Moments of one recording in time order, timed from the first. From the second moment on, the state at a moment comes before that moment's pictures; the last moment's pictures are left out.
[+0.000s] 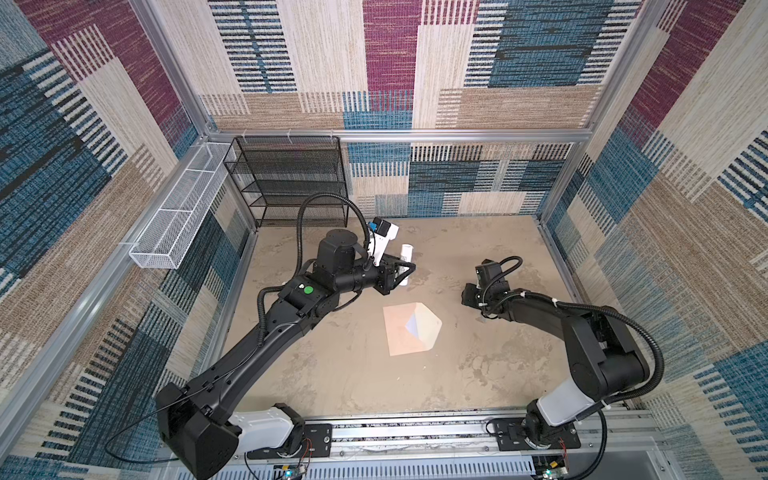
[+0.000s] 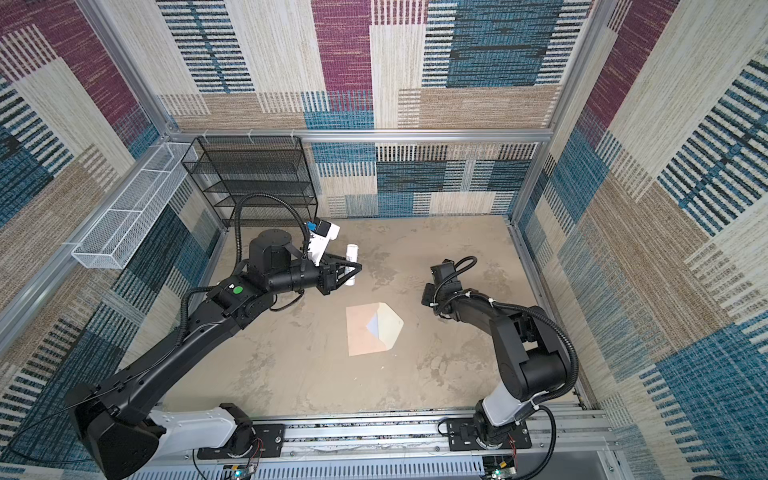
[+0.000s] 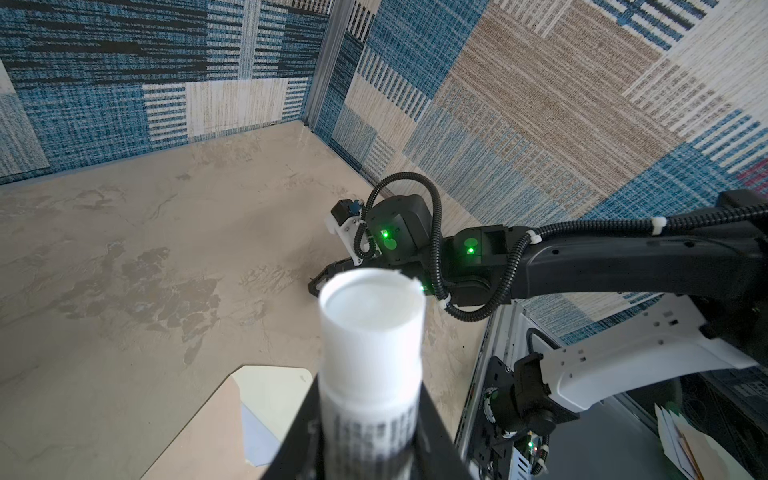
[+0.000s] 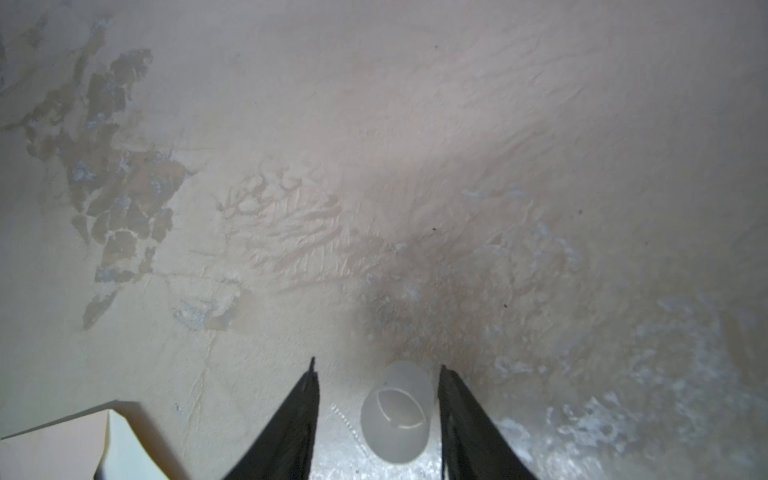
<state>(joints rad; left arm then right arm) -0.61 1.27 1.25 -0.31 0.48 -0.28 0.28 1.59 0.82 -0.14 0.05 0.52</state>
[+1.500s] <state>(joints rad) -0.60 1.50 1.25 0.33 0.32 -0.71 0.72 1.19 0.78 0.54 0.05 0.06</state>
